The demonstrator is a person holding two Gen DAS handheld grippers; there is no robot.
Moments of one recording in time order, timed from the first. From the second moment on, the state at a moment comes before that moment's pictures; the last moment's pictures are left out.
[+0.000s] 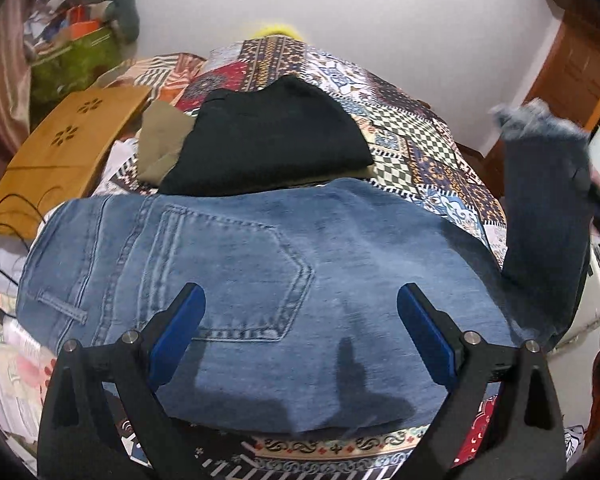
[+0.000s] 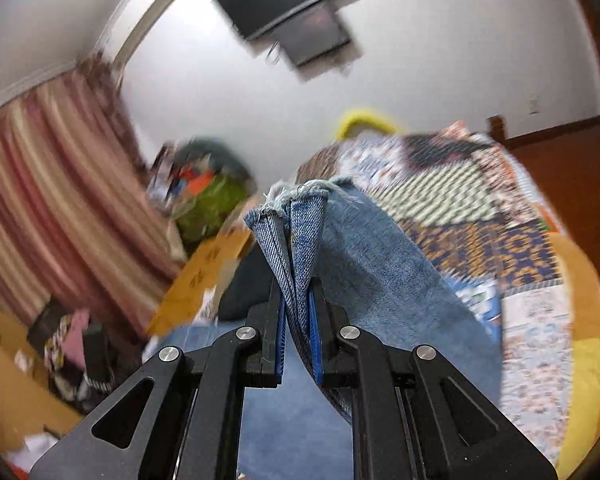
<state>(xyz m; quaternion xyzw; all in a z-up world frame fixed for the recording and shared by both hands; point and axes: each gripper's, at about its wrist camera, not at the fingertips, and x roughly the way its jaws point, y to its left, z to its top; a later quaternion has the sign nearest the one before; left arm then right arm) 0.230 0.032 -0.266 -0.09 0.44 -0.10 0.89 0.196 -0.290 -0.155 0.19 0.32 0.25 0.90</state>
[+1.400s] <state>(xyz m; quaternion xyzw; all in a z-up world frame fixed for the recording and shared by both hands) 0.262 -0.113 -0.287 0.06 0.48 -0.18 0.85 0.200 -0.323 -0.244 0.07 0.47 0.17 0.86</state>
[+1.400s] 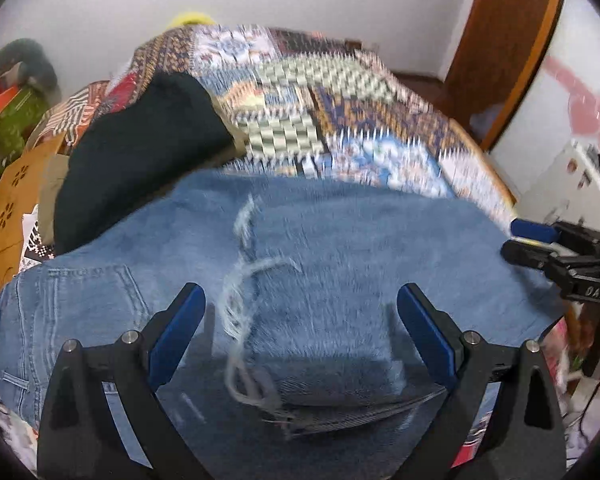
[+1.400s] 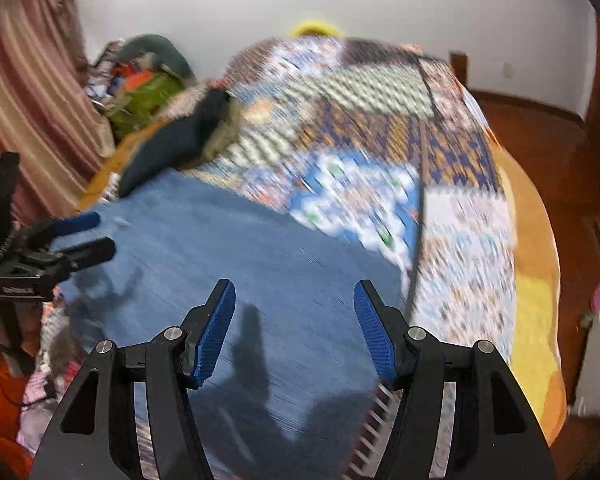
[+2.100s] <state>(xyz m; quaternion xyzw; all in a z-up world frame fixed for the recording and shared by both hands) 0.225 -0.097 -0.304 0.08 0.49 -0.17 0.85 0.124 -0.371 -0.276 0.10 0.49 0.13 0.86</state>
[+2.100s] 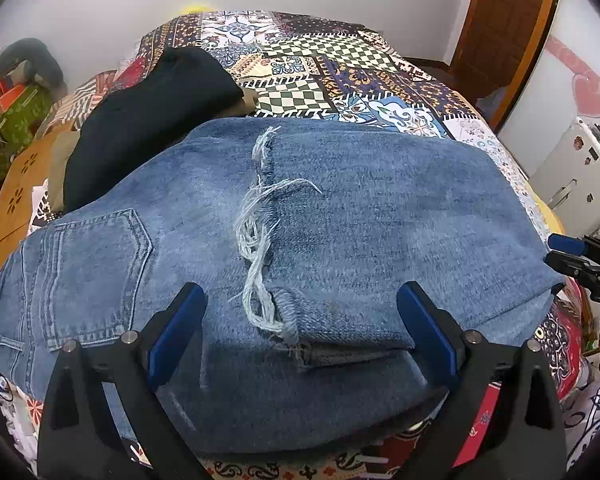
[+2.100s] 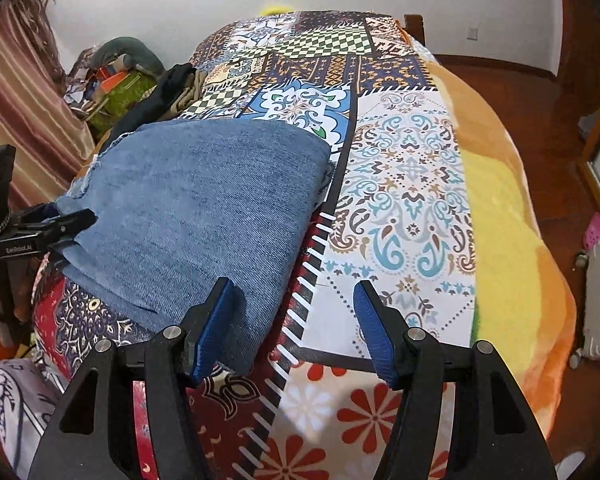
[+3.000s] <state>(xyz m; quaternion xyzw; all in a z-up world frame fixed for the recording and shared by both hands) 0.194 0.087 -0.250 -0.02 0.41 0.00 0.91 0.182 -0.268 -0.197 0.00 0.41 0.21 0.89</state>
